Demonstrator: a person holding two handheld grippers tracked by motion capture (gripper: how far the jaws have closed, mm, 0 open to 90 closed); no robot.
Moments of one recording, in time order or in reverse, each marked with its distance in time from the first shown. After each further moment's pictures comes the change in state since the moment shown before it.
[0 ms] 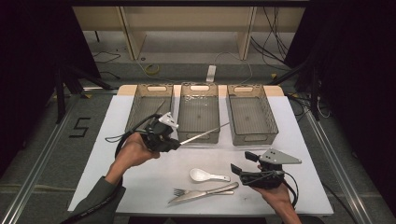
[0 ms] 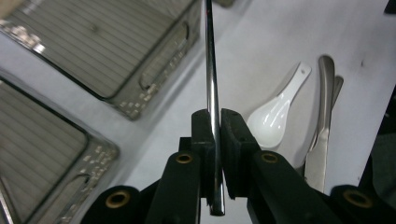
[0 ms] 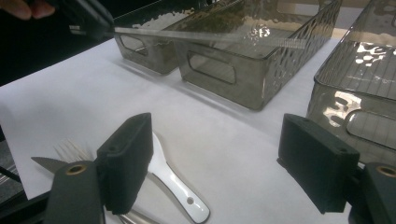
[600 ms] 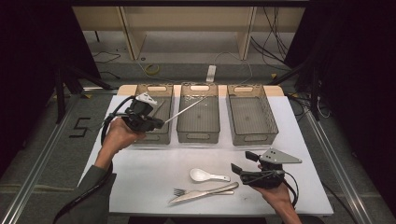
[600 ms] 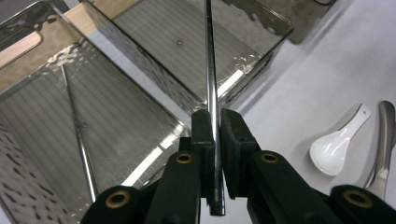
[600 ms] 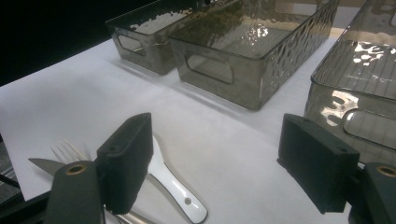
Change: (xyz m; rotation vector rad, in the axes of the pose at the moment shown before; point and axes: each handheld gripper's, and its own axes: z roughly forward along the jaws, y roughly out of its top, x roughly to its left) left arm 0.065 -0.006 -0.027 -0.093 0.119 -0.180; right arm -0.001 0.000 0.000 0.002 -0.004 0.002
